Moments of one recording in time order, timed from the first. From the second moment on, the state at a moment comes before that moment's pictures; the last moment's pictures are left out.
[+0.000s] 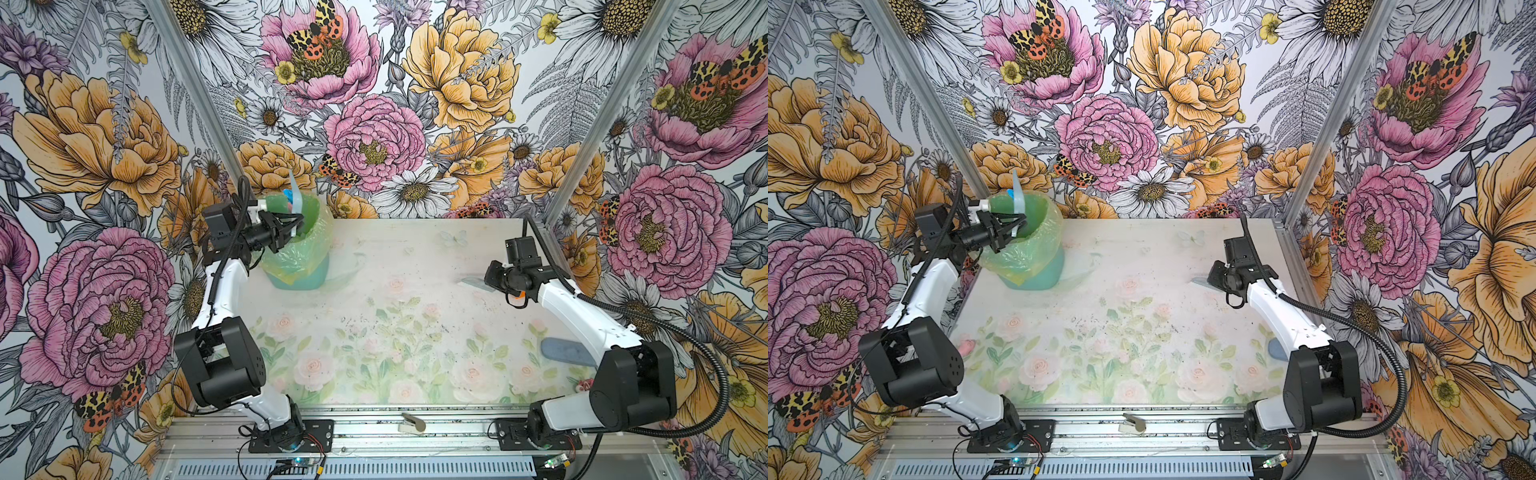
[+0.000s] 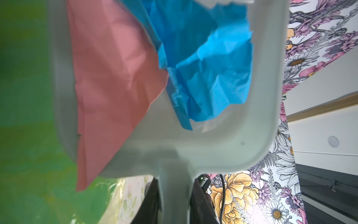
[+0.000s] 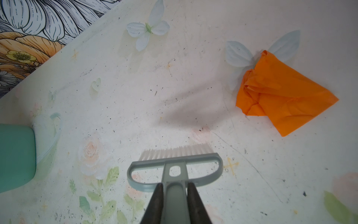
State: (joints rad) left arm 0.34 1.59 1.35 -0.09 1.16 -1.11; right arm 0.16 1.42 1.08 -0.59 -0.07 0.56
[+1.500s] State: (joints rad) left arm 0.34 1.49 1.27 0.21 1.14 -1.31; right arm 0.16 1.42 1.08 -0.59 -0.07 0.55
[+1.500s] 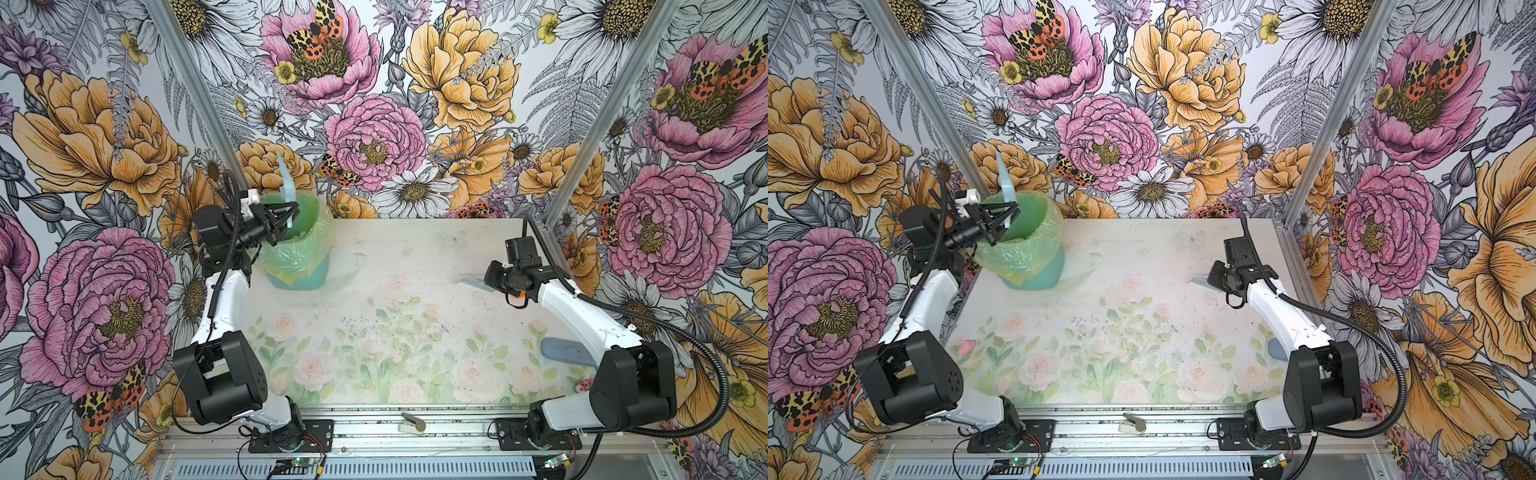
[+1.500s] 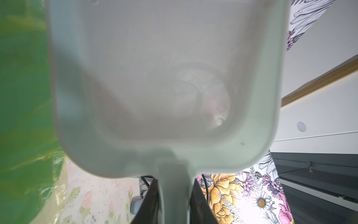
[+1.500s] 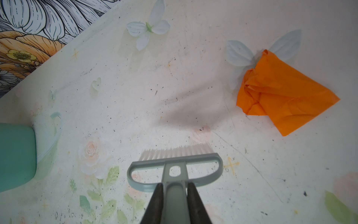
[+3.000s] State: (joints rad) left arm -0.51 1.54 1.46 -0.85 0.12 -0.29; right arm -0.11 1.60 1.25 -0.69 0.24 0.43
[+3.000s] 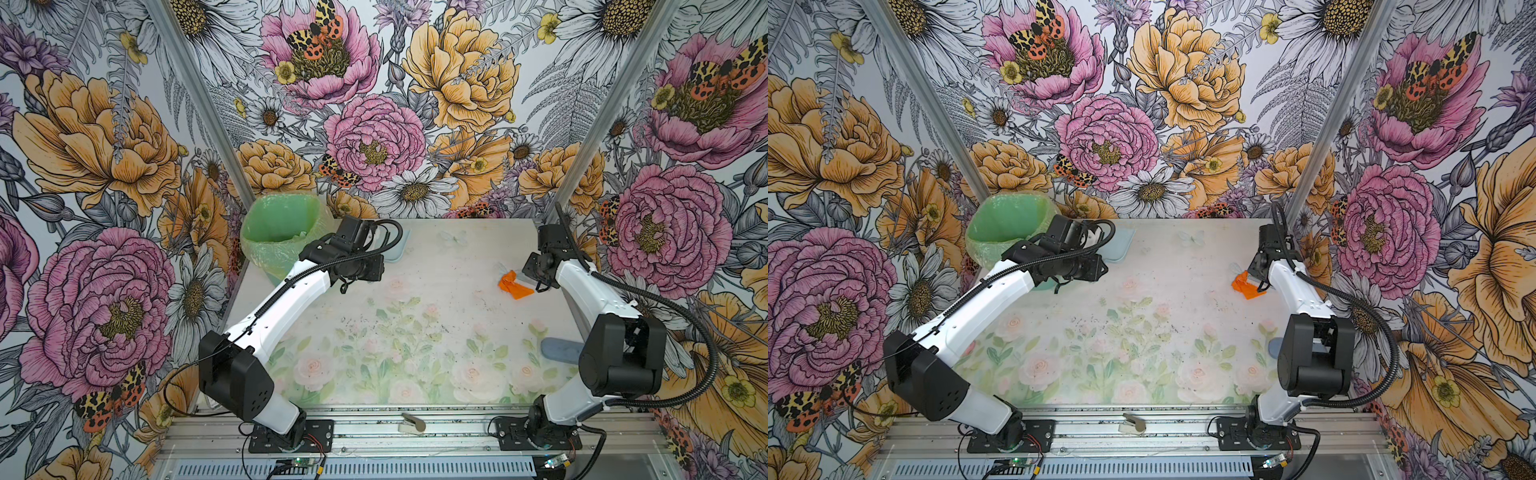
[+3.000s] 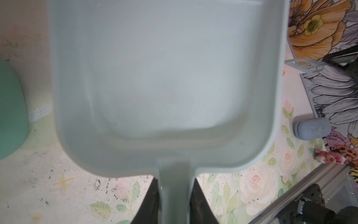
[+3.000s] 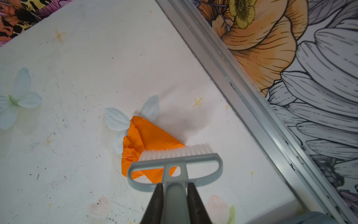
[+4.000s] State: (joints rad) left arm -0.68 1.79 1.30 -0.85 0.11 -0.29; right arm 0.21 1.63 1.19 -0.63 0.10 0.54
